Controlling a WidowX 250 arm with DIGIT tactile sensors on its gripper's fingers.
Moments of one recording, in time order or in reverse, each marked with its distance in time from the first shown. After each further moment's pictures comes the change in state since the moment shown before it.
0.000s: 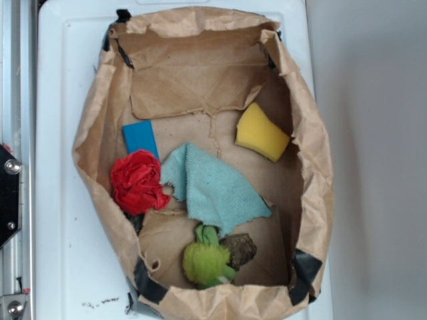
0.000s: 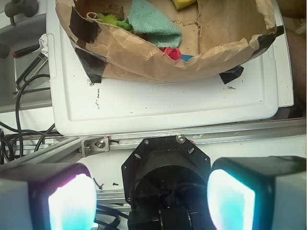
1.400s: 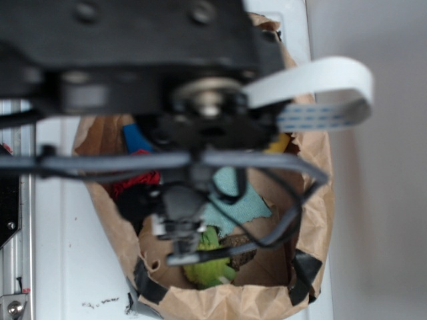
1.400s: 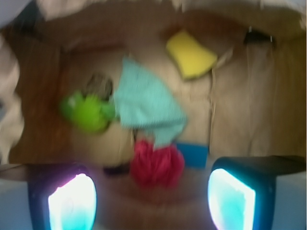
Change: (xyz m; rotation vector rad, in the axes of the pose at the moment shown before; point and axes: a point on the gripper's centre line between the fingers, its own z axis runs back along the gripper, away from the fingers) arm 0.141 0.043 -0.082 0.018 -0.010 0.039
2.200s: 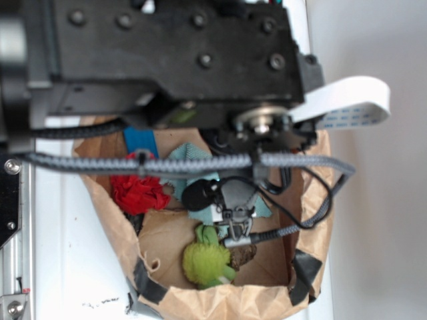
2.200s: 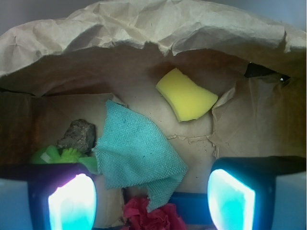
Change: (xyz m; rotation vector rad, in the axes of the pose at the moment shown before) arm 0.024 0.001 -0.030 -0.005 -0.089 0.043
